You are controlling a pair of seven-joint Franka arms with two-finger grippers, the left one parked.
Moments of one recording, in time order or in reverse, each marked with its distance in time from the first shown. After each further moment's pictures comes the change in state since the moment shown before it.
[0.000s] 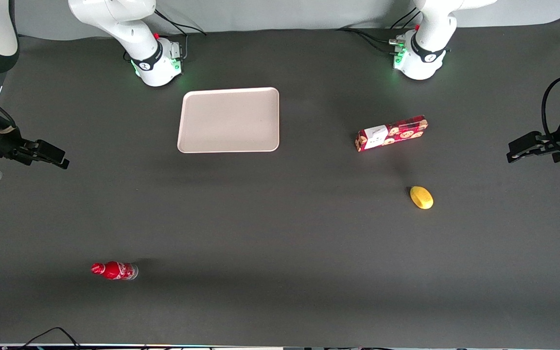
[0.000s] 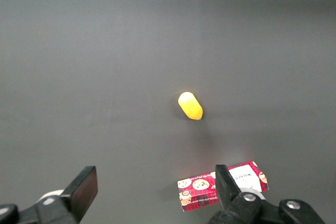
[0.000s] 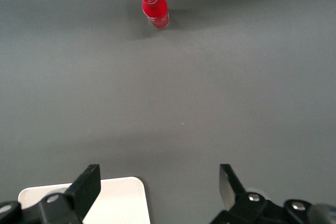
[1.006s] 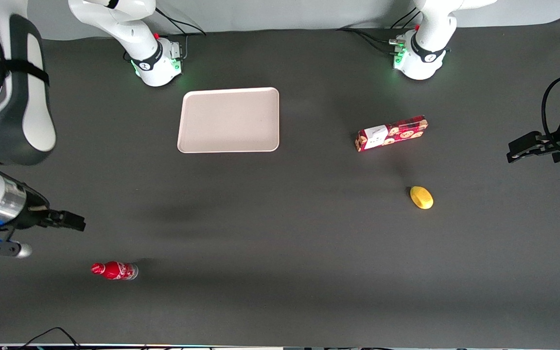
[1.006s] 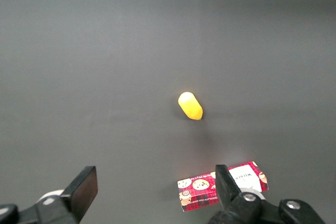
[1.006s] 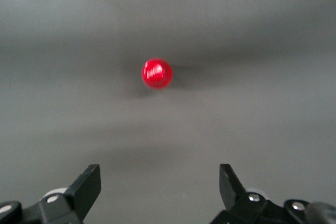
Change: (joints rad) arm -0.002 0.421 0.000 0.312 -0.001 0.156 -0.017
